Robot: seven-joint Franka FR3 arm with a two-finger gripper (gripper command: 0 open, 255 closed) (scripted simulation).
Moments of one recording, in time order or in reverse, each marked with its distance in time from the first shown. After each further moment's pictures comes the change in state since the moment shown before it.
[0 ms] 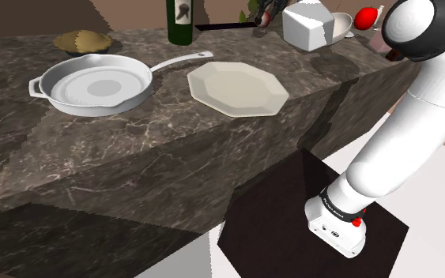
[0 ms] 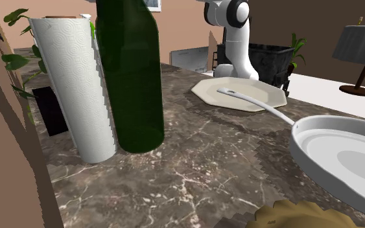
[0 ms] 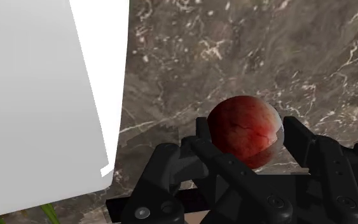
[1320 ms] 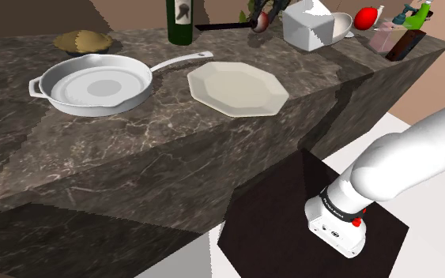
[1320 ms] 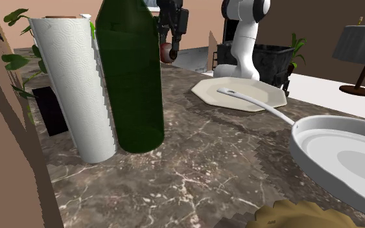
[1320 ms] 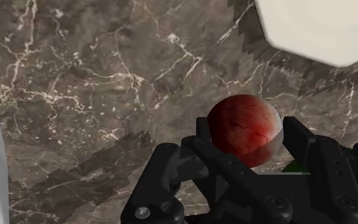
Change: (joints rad) arm 0.132 -0.402 0.145 -0.385 -0.082 0.024 0.273
